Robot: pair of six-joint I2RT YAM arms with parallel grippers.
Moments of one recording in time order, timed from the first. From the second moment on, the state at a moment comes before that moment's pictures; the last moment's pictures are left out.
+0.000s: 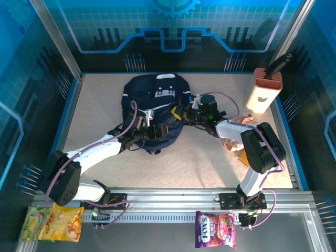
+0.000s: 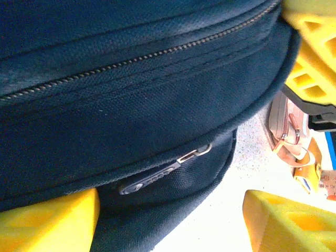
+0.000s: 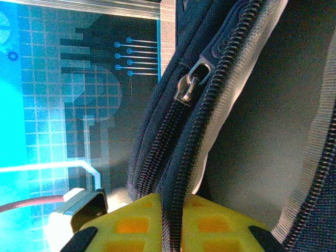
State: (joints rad) left arm -0.52 1.39 0.74 -0.04 0.24 -0.69; right arm 0.43 1.73 0.92 0.47 -0.65 1.22
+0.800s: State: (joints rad) left arm -0.53 1.40 0.67 0.16 0.26 -0.72; right arm 0.43 1.73 0.92 0.49 -0.64 1.25
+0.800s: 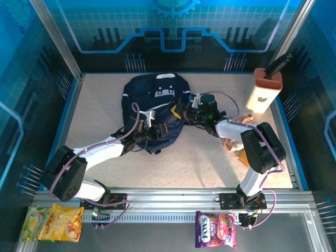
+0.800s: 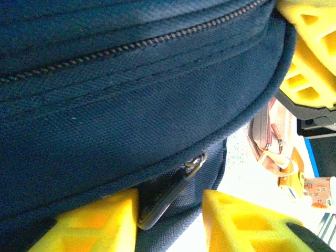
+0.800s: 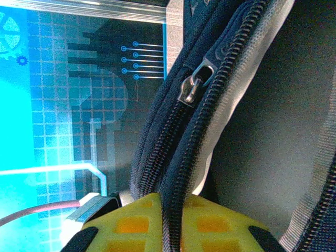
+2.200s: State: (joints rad) left arm -0.52 1.20 0.55 -0.06 0.02 -0.62; right arm 0.40 1.71 0.78 0.69 -0.60 1.29
